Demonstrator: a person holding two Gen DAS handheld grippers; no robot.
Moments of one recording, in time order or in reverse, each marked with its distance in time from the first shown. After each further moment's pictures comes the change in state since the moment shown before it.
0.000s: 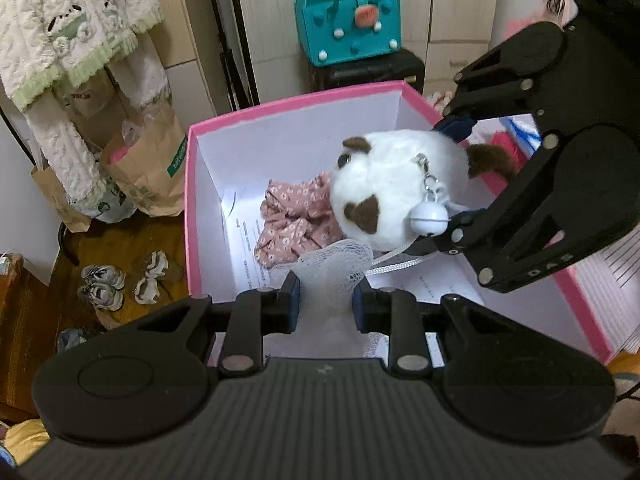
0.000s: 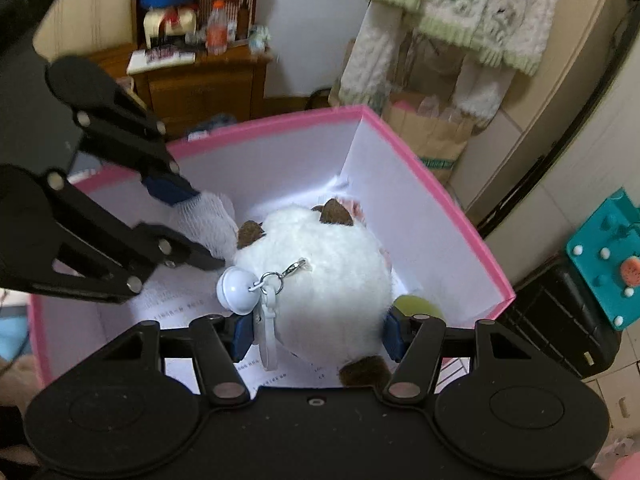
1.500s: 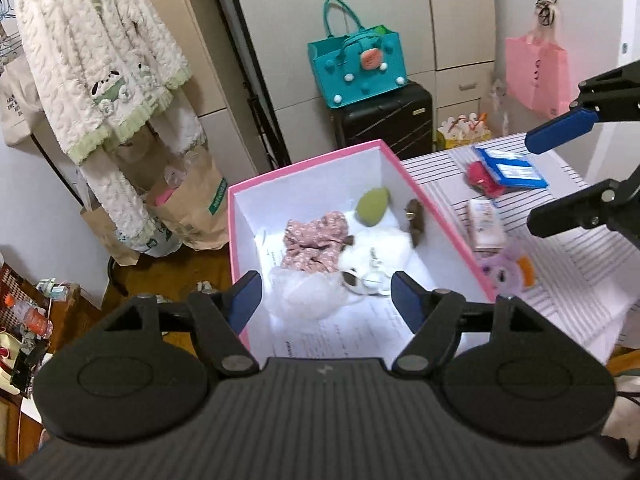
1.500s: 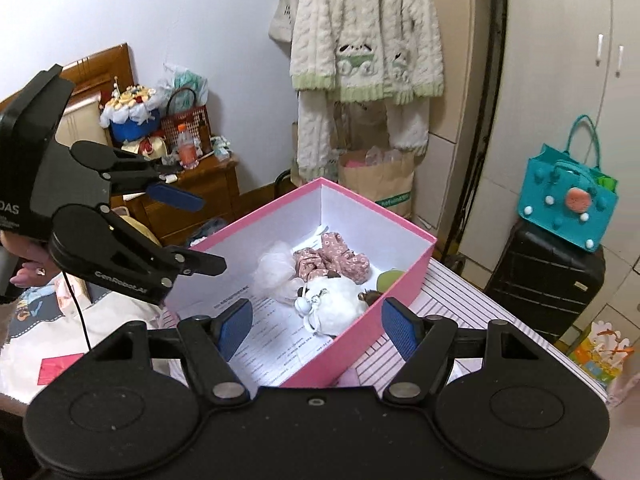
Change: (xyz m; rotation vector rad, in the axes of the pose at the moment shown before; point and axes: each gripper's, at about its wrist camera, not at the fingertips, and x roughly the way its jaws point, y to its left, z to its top) left arm -0.116 -0.050 0.004 0.055 -0.099 0.122; right arm -0.155 0.021 -0.078 0.333 -0.272 -0.024
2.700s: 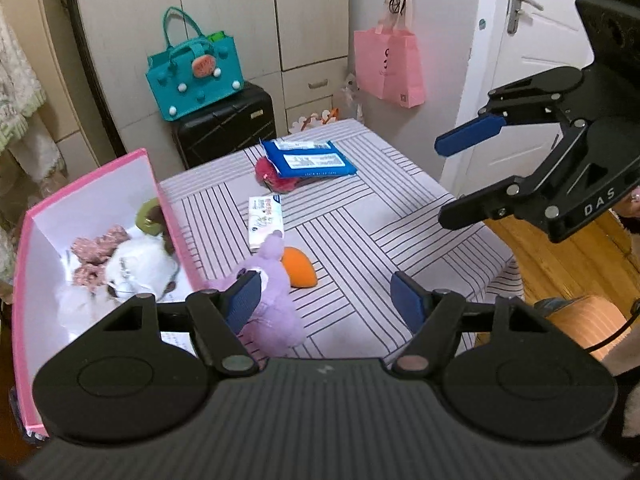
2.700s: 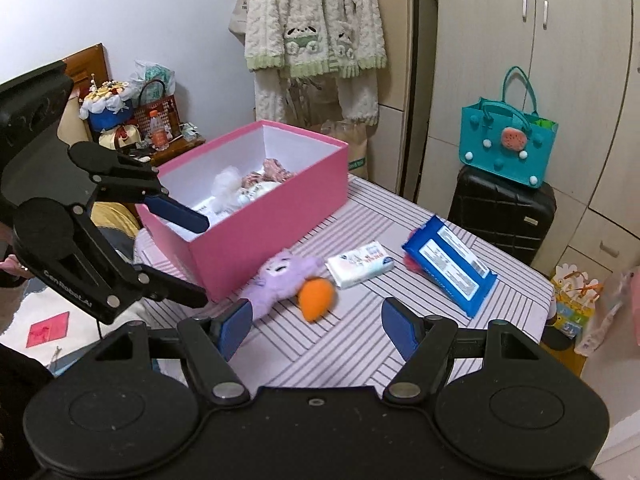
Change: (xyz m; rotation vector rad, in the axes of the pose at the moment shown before) left arm 0.012 -0.157 -0.017 0.113 -0.021 -0.361; right arm -0.086 -0.056 -0.132 0.072 0.007 -0.075
